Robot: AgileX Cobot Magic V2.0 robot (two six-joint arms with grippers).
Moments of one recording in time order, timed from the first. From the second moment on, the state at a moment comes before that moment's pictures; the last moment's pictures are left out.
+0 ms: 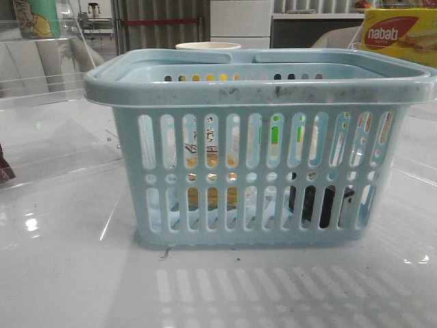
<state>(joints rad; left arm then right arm) -0.66 0.63 -0.80 -0.01 0.85 0.19 0.48 0.69 -0.84 0.11 0.81 -0.12</state>
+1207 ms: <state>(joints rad) -0.66 0.63 -0.80 -0.01 0.85 0.19 0.48 0.48 -0.72 0.07 0.87 -0.12</state>
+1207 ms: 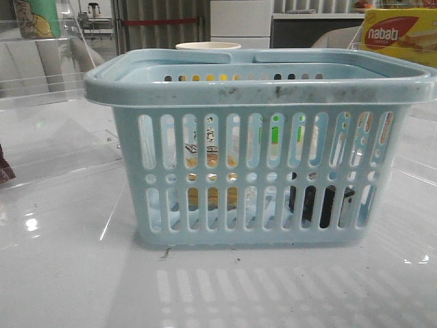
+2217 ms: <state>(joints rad) -0.17 0.20 -0.30 -0.07 0.31 0.18 0.48 0.48 -0.72 0.07 0.87 -0.12</state>
